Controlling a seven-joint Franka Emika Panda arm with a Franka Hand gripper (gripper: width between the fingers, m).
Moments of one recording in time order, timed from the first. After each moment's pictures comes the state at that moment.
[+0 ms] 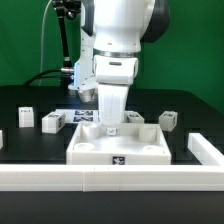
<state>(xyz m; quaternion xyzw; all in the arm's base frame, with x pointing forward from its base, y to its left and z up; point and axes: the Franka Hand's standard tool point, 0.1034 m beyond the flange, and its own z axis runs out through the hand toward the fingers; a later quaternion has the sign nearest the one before) 0.450 0.008 0.009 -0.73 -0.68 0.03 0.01</state>
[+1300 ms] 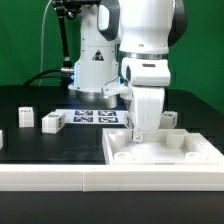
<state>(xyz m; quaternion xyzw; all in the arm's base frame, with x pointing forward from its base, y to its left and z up) 0.485 0.051 0.008 -0.71 -0.70 0.01 0.00</state>
